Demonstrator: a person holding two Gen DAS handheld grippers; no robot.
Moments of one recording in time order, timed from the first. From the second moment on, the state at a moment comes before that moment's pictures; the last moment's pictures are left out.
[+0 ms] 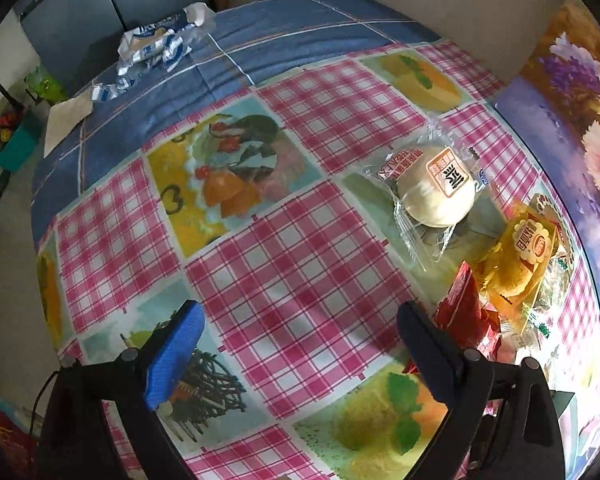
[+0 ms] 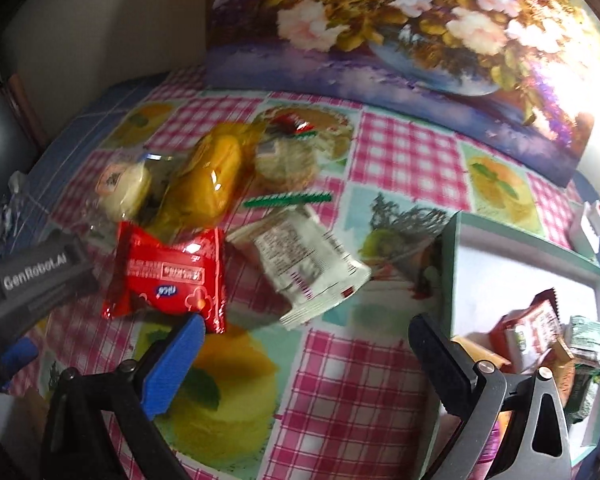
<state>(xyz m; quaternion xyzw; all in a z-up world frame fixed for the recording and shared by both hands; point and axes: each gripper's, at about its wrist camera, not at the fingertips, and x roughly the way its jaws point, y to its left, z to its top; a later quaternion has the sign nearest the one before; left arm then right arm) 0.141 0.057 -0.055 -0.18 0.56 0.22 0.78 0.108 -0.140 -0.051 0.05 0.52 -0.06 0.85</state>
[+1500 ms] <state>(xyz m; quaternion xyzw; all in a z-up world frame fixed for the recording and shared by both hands) 0.190 0.007 -0.073 -0.20 0.61 -0.01 0.77 0.147 -0.166 -0.074 0.08 0.50 -0.04 0.86</state>
